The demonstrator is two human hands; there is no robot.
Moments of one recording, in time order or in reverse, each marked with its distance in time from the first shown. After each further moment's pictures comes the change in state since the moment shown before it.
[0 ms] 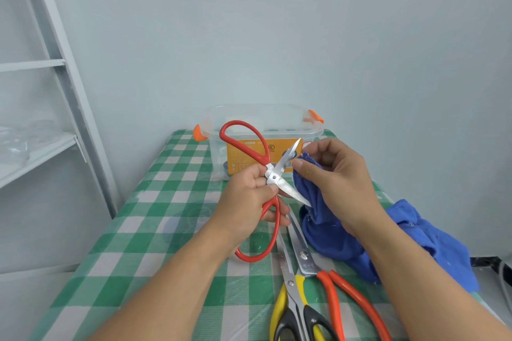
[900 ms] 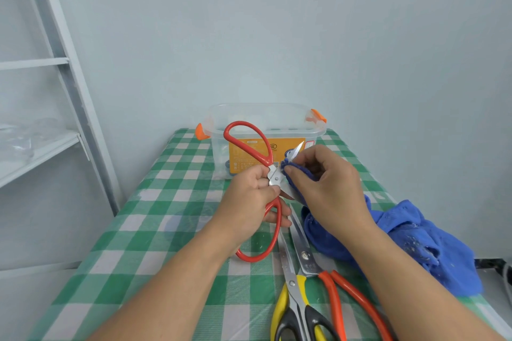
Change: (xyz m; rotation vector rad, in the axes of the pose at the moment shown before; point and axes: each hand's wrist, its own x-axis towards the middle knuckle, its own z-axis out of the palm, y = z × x) left_hand 0.005 -0.006 0.000 0.025 0.017 -0.042; right_hand -0.007 0.010 0.016 -0.371 0.053 -0.184
